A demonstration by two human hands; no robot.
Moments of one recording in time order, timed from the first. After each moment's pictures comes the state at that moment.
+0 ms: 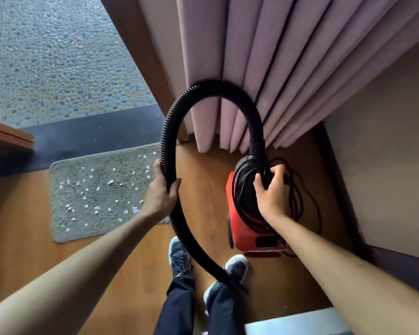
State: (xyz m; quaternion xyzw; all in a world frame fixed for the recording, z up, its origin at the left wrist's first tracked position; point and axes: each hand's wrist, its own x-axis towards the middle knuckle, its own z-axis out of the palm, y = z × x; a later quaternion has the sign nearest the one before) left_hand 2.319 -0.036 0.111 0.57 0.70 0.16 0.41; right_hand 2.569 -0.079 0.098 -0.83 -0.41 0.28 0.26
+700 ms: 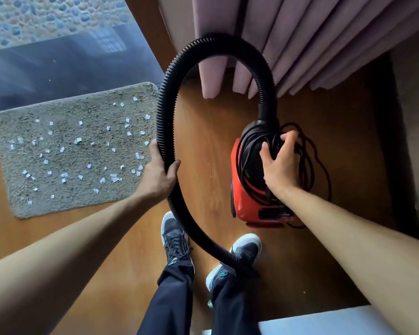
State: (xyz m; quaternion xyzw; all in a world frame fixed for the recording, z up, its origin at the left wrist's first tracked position) left_hand 2.299 -0.047 -0.114 0.53 0.72 0.09 0.45; right_hand 2.555 -0.071 -0.125 -0.82 -0.41 0.32 0.24
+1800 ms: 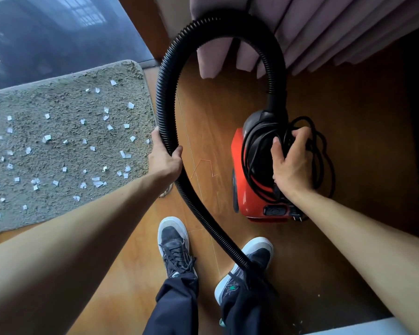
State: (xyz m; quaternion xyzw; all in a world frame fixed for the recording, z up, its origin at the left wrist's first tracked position) left_hand 2.313 0.004 -0.233 0.41 0.79 0.06 0.46; right_hand 2.557 -0.059 -0.219 -0.83 -0.42 0.31 0.22
